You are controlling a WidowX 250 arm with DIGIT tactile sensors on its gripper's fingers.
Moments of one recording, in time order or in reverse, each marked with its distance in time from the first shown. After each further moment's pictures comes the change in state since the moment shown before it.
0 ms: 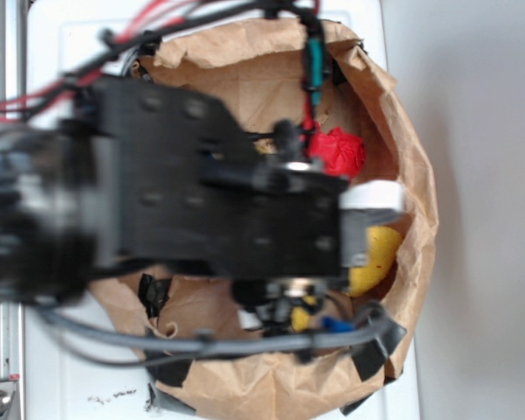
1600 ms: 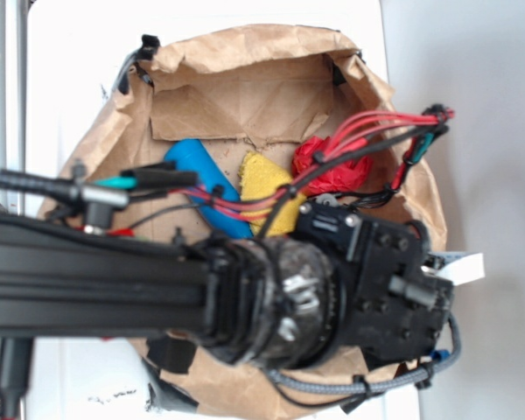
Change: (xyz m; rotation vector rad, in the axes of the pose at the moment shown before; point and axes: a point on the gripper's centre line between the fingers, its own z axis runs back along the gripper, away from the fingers) arm 0.038 -0.017 -0.056 0.116 -0.055 0.080
